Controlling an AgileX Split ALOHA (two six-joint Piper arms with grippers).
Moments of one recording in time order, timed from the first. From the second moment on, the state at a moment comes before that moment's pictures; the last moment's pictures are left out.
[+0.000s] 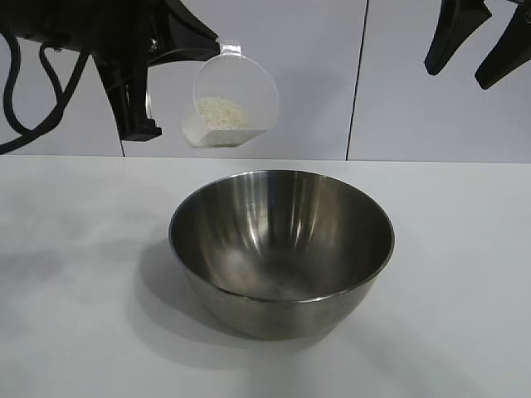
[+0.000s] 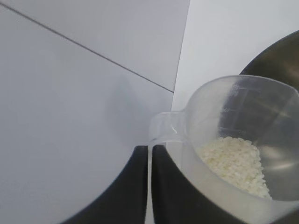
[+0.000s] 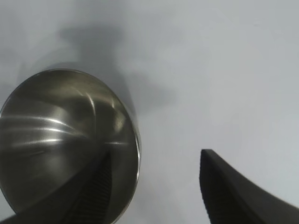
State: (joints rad) left arm -0.63 1.49 -0.86 0.71 -0.24 0.51; right arm 0.11 1.61 -1.45 0.21 1.04 0.00
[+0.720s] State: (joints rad) left arm -0.67 1.49 -0.86 0.71 -0.17 0.79; right arm 0.11 1.61 -1.45 0.22 1.03 0.00
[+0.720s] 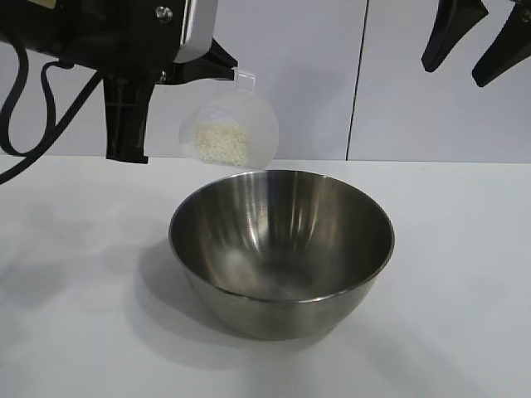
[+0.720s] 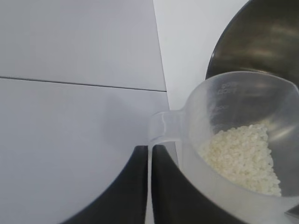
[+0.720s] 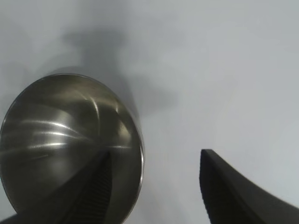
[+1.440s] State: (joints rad) left arm -0.68 1.51 -0.93 0.53 -0.19 0.88; right arm 0.11 1.61 -1.45 0.22 1.03 0.00
